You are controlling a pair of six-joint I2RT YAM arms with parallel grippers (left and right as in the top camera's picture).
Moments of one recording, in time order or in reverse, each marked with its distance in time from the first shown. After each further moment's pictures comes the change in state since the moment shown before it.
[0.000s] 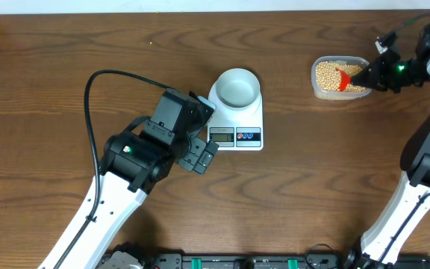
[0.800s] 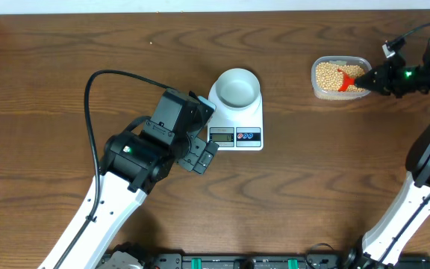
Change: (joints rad) left arm 0.000 0.000 0.000 0.000 0.000 0.000; right arm -0.055 0.002 -0.061 0.037 -0.127 -0.023
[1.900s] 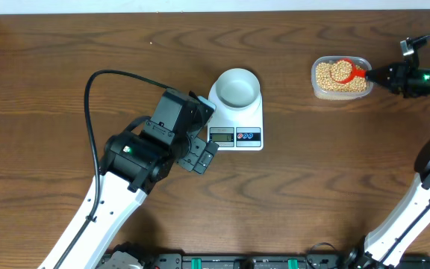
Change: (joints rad) left arm 0.000 0.000 0.000 0.000 0.000 0.000; right arm -0.080 0.003 -0.003 -0.003 -0.226 -0.049
